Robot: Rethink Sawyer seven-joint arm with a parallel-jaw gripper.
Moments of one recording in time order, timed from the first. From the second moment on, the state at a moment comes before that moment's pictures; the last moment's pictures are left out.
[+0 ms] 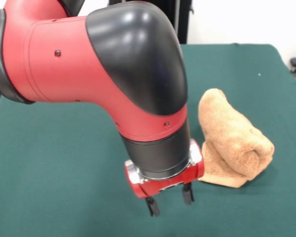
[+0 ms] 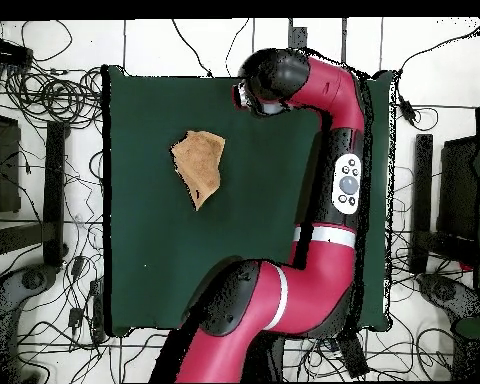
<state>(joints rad) -0.27 0.04 0.44 0.29 -0.25 1.29 1.29</state>
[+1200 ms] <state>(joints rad) -0.24 0.06 0.44 0.28 -0.24 1.46 1.29</state>
